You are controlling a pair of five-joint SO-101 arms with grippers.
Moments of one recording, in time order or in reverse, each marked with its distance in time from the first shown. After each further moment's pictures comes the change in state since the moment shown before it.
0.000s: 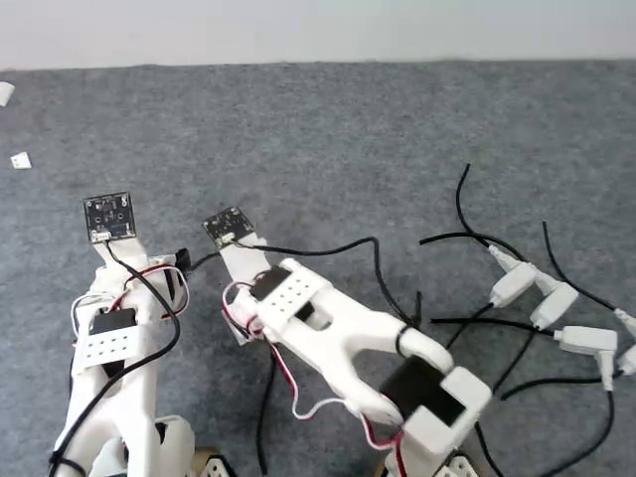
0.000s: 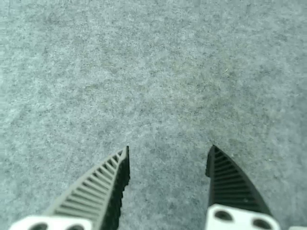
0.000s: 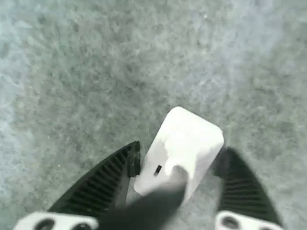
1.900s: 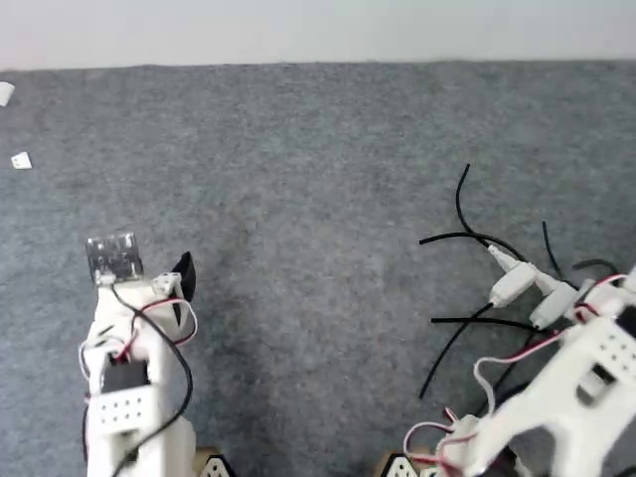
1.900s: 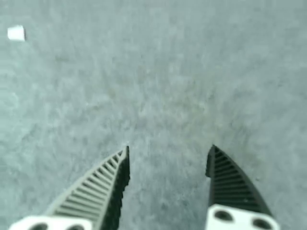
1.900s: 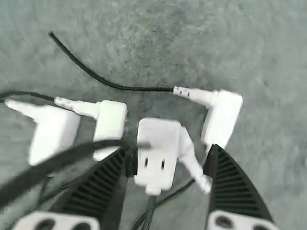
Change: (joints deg) left arm 1.4 -33.6 19.6 -1.1 0.3; right arm 93.8 -46.2 22.2 3.0 22.2
